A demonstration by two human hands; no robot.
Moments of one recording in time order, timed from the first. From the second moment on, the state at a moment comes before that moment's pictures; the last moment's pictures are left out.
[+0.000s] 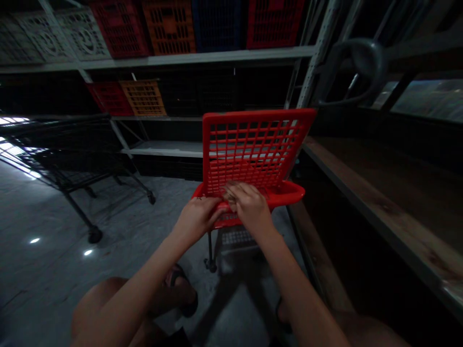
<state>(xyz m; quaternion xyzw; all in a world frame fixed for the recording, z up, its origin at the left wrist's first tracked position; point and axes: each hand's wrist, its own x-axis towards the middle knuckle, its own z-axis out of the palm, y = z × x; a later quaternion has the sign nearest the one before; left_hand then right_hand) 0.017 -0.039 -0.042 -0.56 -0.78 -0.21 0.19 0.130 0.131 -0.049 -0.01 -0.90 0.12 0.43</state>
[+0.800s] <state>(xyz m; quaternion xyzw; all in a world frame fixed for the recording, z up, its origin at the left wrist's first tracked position) -0.027 0.075 0.065 -0.46 -0.64 -0.62 -0.06 0.167 0.183 0.027 -0.09 -0.79 0.29 0.53</state>
